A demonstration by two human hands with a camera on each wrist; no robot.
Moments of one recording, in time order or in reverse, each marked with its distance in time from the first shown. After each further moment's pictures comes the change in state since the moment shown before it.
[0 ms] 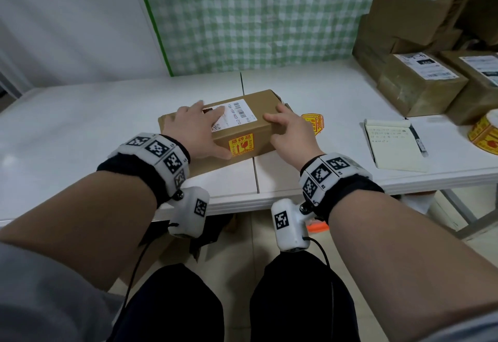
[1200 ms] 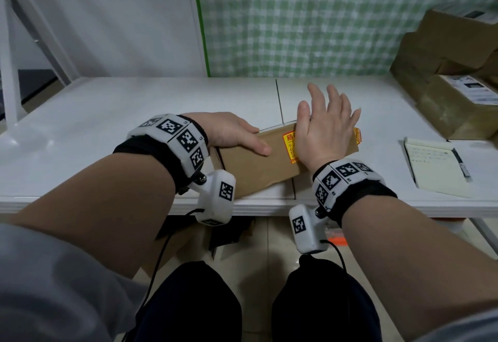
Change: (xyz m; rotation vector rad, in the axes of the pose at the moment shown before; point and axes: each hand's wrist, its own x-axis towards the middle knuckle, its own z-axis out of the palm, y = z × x) left_hand -0.028 -0.033 -0.035 -0.660 -0.400 0.003; right_hand -0.002 -0.050 0.025 -0.432 0.395 -0.112
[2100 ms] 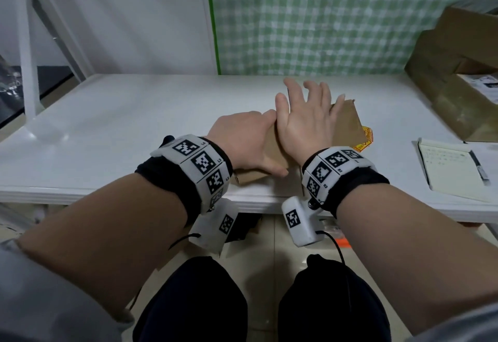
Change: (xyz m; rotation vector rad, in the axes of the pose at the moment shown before) left_hand -0.008 0.004 0.035 0.639 0.452 0.263; right_hand 0.003 -0.035 0.011 -0.011 -0.077 -0.149
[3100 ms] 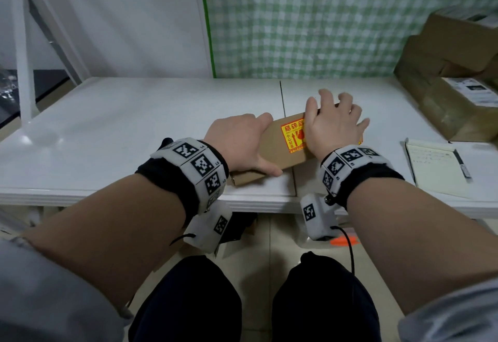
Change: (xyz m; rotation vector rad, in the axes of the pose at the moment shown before) left_hand -0.007 0.005 -0.003 0.020 -0.014 -0.018; right_hand 0.005 0.044 -0.019 -0.045 -0.057 0.293
